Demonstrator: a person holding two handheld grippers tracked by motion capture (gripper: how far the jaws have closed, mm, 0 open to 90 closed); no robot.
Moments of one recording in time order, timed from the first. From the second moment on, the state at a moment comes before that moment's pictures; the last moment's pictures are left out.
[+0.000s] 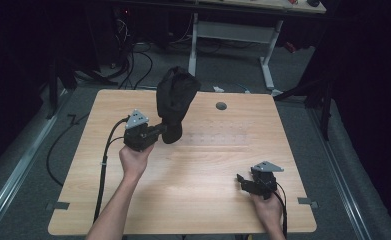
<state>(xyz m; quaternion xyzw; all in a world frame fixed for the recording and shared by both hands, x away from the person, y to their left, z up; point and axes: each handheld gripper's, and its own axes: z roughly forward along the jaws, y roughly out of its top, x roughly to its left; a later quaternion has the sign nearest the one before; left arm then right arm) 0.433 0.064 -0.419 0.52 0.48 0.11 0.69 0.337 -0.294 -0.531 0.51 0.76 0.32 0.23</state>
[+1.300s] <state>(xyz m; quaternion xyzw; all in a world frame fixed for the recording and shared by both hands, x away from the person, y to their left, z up) 0.428 0.072 -0.441 0.52 0.54 0.08 0.66 0.337 -0.294 -0.531 0.51 0.76 0.32 0.23</state>
